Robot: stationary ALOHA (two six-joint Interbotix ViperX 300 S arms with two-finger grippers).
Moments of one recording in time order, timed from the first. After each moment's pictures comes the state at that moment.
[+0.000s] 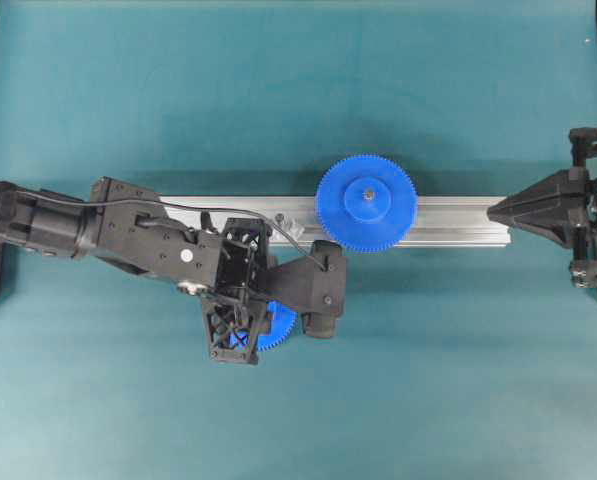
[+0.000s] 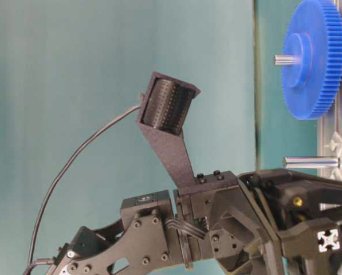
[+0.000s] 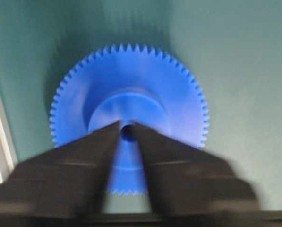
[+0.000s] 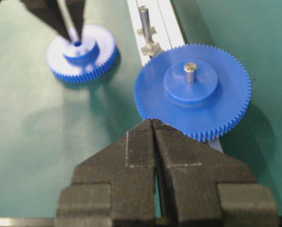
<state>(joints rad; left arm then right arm) -0.13 0.23 0.30 0.02 0.74 -0.02 -0.08 -0.96 1.29 0.04 0.06 0.15</state>
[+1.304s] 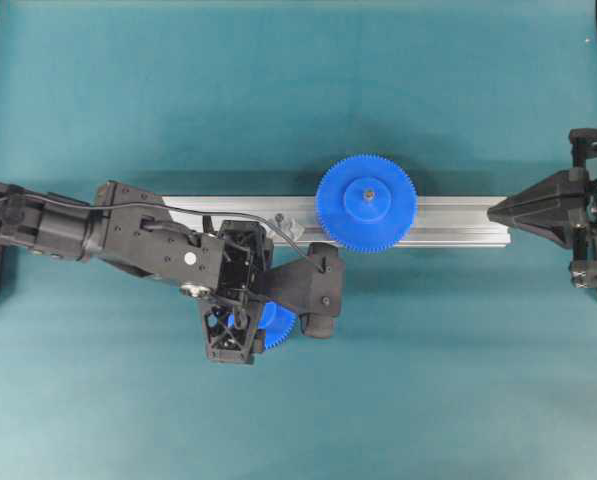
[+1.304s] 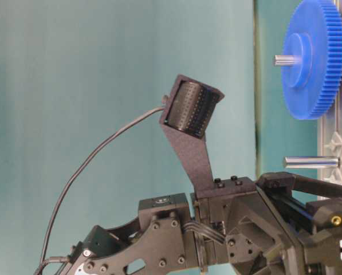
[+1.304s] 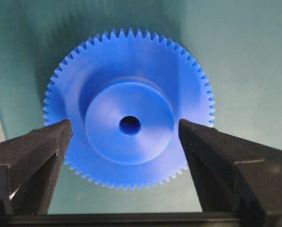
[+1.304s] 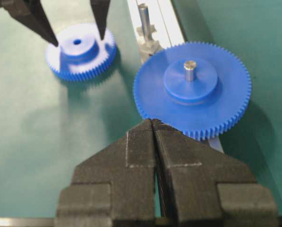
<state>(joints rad) -0.12 0.25 0.31 0.02 0.76 -0.04 -0.08 -0.96 1.29 0.04 0.06 0.16</state>
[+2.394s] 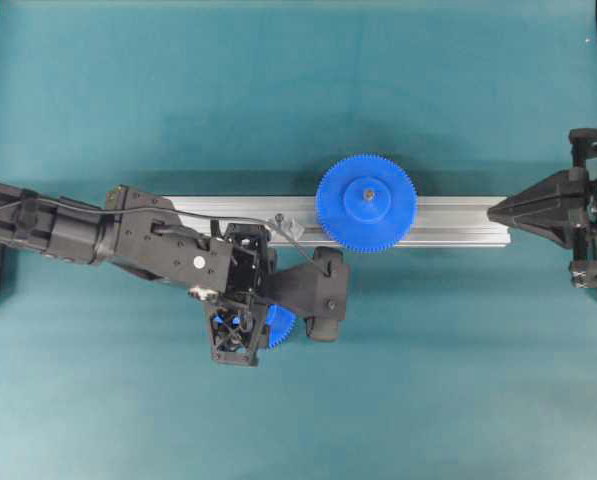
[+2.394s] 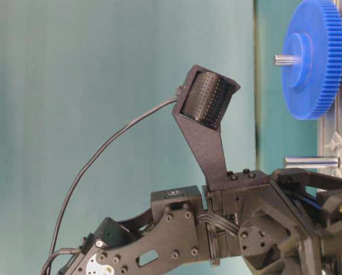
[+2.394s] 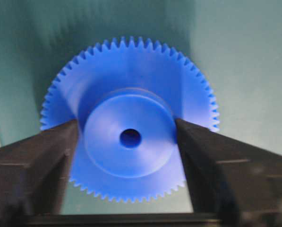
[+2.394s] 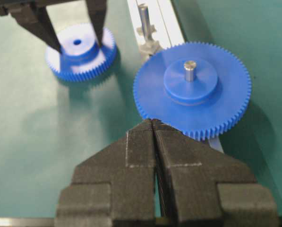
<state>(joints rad) -0.13 0.28 0.29 0.02 0.76 -0.03 -0.08 -0.96 1.29 0.04 0.06 0.16</state>
